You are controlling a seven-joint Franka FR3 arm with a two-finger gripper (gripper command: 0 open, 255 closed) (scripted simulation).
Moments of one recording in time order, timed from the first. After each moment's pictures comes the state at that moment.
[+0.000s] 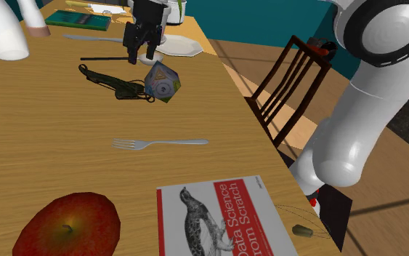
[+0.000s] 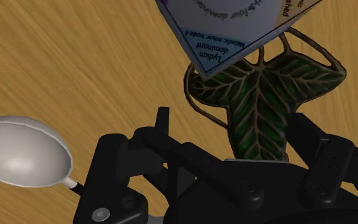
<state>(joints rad) 0.24 0.15 0.11 -1.57 0.19 1.80 -0.09</state>
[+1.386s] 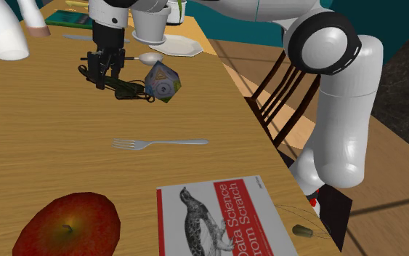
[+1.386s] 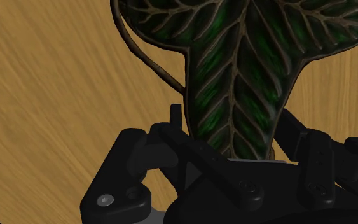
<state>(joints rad) 0.32 0.46 0.17 -1.30 0.16 1.81 -0.13</state>
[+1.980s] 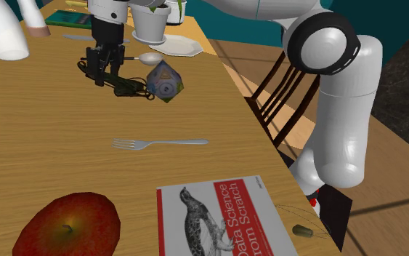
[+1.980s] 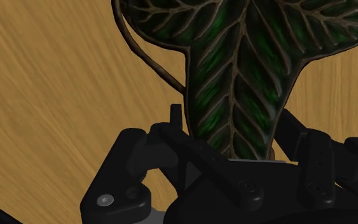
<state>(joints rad) 0.32 0.47 0.17 -1.26 0.16 1.78 -0.13</state>
